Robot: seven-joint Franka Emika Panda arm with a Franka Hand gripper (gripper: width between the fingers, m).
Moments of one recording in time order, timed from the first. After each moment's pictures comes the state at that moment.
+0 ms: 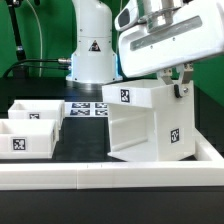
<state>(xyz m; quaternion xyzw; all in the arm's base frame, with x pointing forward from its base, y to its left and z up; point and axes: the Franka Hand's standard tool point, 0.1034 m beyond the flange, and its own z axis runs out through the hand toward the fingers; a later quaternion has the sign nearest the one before) 0.599 0.099 0.113 -0.87 0.46 -0.12 0.14</state>
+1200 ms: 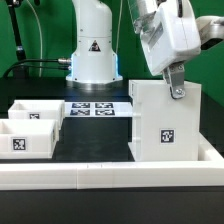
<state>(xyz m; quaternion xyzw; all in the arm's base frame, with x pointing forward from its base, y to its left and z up) 0.605 0.096 0.113 -0.69 0.70 -0.05 0.19</state>
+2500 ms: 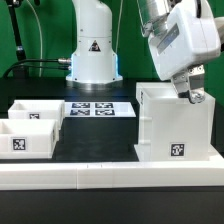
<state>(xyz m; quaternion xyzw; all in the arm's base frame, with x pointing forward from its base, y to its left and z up) 0.629 0.108 0.113 -0.69 0.69 -0.05 0.20</state>
